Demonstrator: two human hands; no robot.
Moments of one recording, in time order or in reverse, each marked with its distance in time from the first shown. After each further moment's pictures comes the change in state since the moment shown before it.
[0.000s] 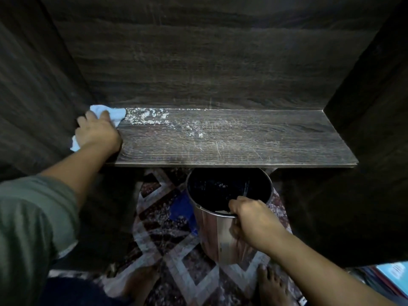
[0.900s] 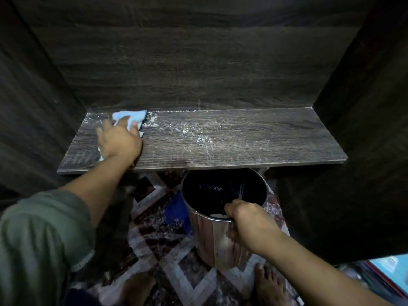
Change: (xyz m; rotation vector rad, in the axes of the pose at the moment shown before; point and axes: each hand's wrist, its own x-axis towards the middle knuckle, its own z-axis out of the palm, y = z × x) left_hand -0.026 0.062 0.019 -0.246 0.076 0.035; right_hand -0.006 0.012 0.005 0.049 -0.027 0.038
